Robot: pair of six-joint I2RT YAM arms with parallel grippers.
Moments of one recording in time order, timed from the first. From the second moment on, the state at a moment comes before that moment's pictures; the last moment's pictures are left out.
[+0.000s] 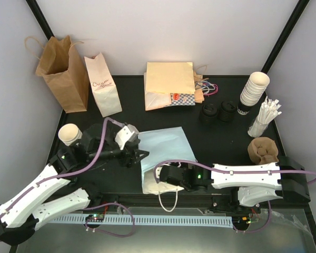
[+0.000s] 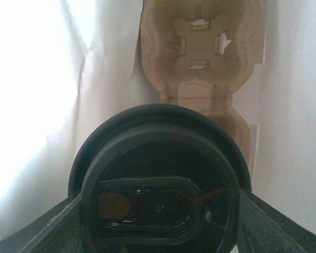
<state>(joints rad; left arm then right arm) -0.82 0.74 0.94 -0.72 0.31 -0.16 1.43 1.28 0.84 -0.62 0.65 -0.50</state>
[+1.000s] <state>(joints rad) -0.42 1.81 1.53 -0.79 0.50 -0.20 1.41 1.23 0.78 -0.48 0.73 -0.65</state>
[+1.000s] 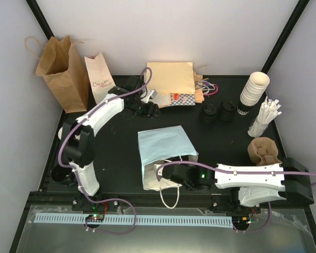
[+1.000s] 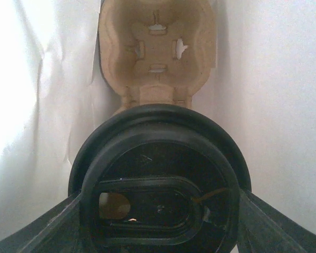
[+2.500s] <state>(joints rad) -0.47 2.30 1.84 -0.91 0.76 -0.11 1.34 1.33 0.78 -0.41 0.73 -0.70</state>
